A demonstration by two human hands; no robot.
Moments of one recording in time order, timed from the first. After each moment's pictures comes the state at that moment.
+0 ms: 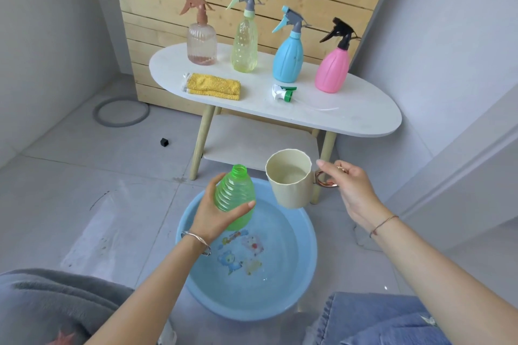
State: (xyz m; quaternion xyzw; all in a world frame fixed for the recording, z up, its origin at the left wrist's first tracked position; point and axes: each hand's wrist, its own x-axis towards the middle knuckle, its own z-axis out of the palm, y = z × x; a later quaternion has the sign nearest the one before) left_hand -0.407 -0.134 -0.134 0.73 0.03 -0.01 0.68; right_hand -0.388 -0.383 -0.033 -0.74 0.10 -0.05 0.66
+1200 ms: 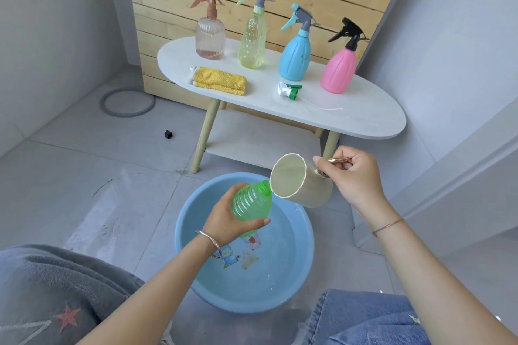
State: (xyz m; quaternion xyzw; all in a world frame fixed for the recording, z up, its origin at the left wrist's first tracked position) left_hand -0.422 -0.155 -0.139 0.82 -0.02 -0.04 0.57; right_hand -0.408 -0.364 0.007 -0.85 0.01 -0.14 0.51
